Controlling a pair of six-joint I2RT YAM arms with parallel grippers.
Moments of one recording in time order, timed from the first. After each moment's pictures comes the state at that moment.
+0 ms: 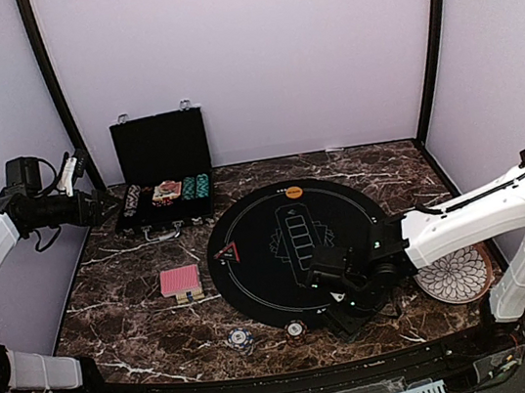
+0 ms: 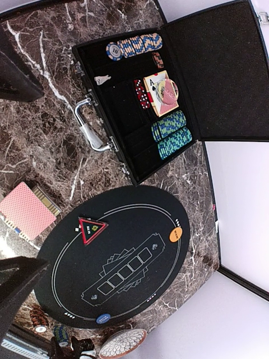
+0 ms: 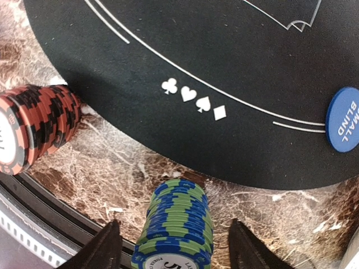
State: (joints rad) left arm 0.13 1.18 1.10 -0.63 0.67 0.23; right arm 1.25 1.59 1.02 -0.83 0.07 0.65
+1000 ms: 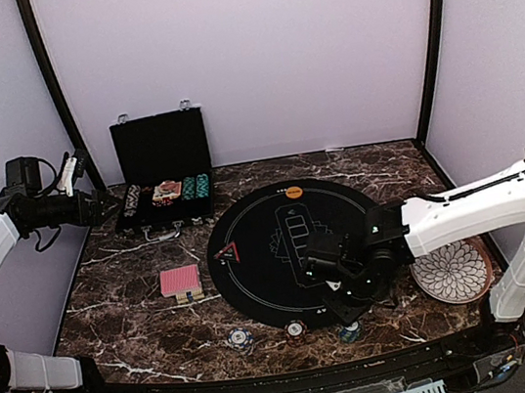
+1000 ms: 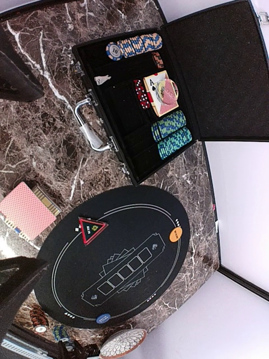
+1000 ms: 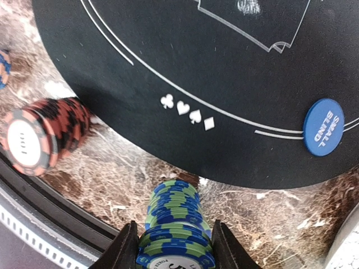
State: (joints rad) left arm 0.13 1.18 1.10 -0.63 0.67 0.22; right arm 1.24 1.59 1.09 -0.91 0.11 0.64
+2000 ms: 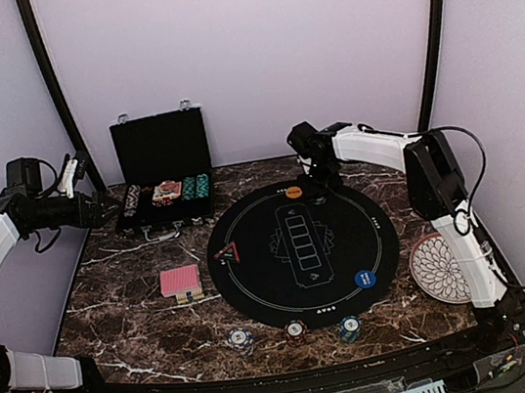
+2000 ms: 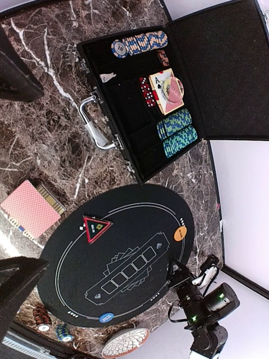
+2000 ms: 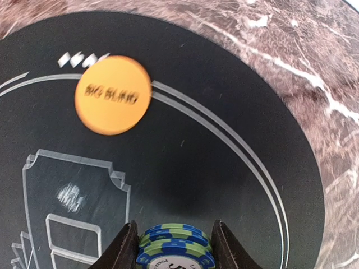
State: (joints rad) left arm 0.13 1.18 1.10 -0.66 0.67 0.23; right arm 0.58 2.40 2.13 -0.93 0.20 0.28
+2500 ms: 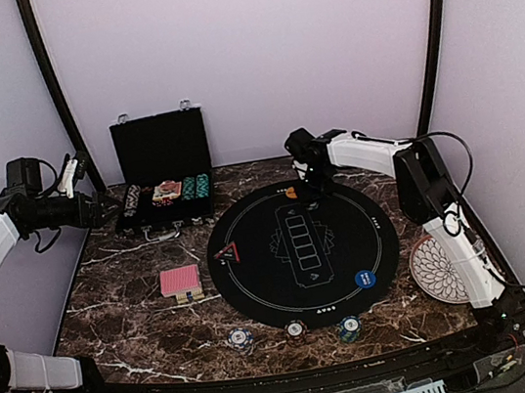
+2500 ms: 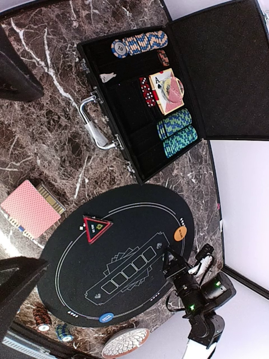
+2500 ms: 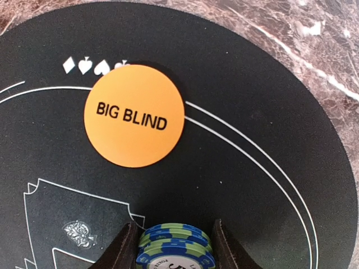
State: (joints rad) left arm 0.13 1.18 1.10 -0.66 0.67 0.23; right arm 0.56 2.52 2.24 -0.91 0.10 0.26
